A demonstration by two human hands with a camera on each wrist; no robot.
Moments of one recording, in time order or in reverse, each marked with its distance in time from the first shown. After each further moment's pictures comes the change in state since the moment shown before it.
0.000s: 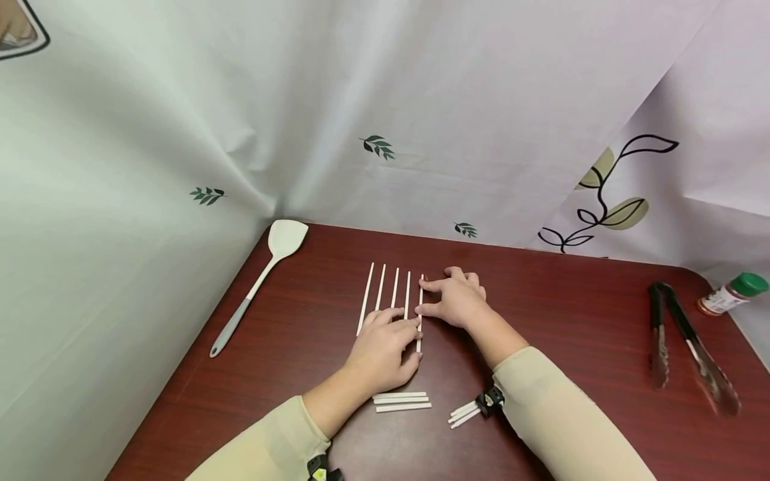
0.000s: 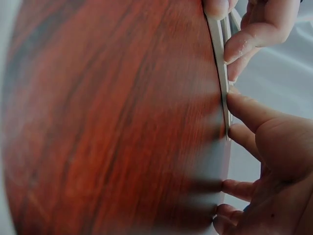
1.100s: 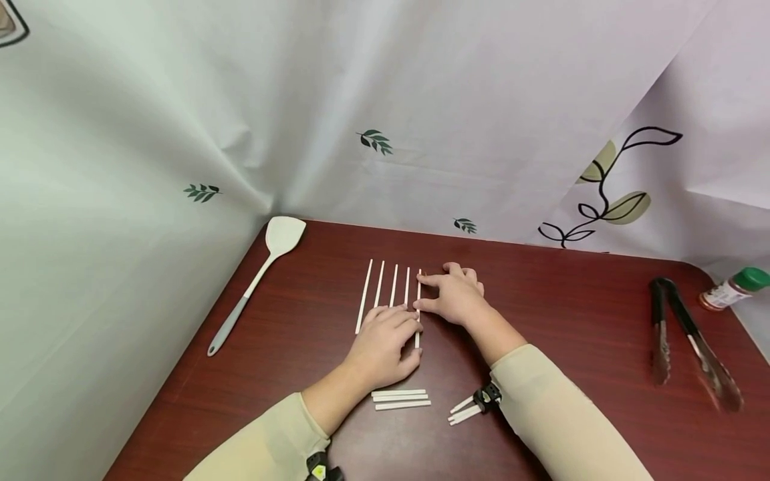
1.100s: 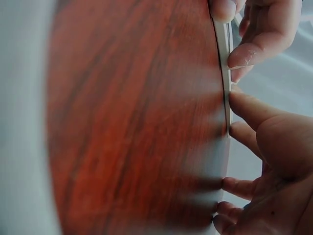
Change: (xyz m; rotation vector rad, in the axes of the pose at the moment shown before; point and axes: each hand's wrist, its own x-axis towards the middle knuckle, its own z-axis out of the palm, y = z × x) left_hand 0.002 -0.007 0.010 -0.020 0.028 0.042; right_hand 0.002 -0.001 0.003 0.000 0.005 -0.001
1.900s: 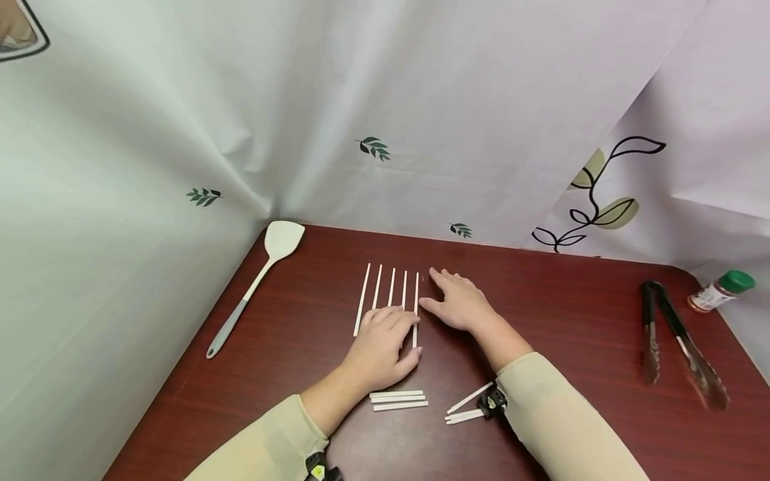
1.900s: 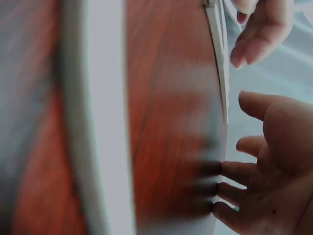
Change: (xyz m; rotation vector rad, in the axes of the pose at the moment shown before) left_hand -0.002 0.003 -0.003 -0.029 -0.001 -0.067; right_hand -0.010 0.011 -0.002 0.042 -0.007 -0.054
